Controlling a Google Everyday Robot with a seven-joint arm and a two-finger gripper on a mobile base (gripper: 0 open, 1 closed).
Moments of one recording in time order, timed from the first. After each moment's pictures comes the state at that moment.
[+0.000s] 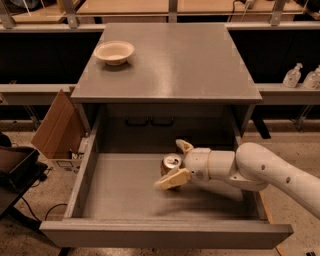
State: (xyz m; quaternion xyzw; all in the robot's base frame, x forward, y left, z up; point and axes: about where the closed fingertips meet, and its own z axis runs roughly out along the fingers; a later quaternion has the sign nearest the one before) arm 0.537 -0.019 0.677 -0.43 0.69 0.36 0.45
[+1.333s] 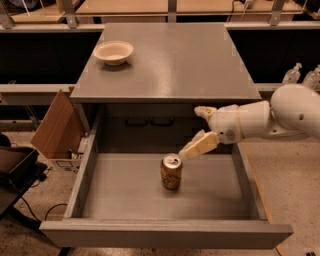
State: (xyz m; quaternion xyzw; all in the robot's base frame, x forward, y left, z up) arm 0.546 -0.078 0.794 -0.48 0.71 0.32 0.40
